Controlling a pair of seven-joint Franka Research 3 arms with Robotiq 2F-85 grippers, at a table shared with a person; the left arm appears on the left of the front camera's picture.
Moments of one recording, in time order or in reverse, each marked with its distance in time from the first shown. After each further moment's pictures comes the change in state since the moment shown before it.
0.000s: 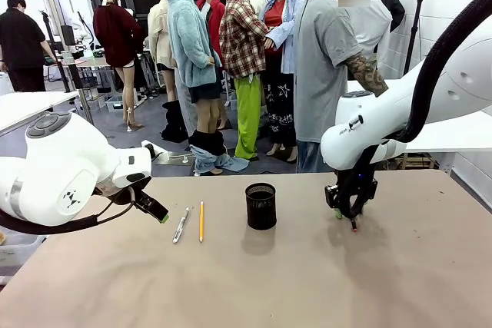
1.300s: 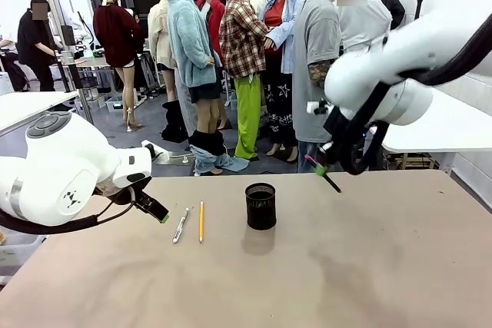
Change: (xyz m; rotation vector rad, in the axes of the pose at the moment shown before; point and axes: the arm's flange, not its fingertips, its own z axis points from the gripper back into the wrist) left arm 0.000 0.000 0.000 0.000 0.000 -0.001; right arm -0.045 0.027 0.150 0.373 -0.387 0.433
